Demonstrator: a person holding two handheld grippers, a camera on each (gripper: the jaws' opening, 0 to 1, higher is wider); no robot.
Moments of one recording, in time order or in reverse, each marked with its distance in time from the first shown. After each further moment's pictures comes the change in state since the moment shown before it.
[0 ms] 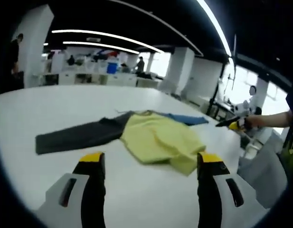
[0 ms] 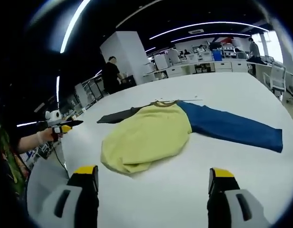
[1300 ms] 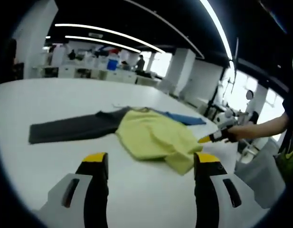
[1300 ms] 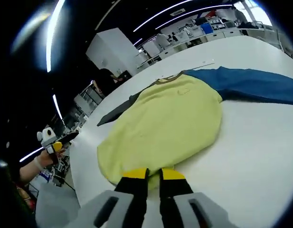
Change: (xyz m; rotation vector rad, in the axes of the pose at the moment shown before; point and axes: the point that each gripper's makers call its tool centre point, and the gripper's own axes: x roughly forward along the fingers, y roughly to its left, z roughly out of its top) left arm 0.006 0.005 -0.016 -0.064 0.004 -0.019; right arm 0.101 0.012 -0.025 0.253 0.080 0.066
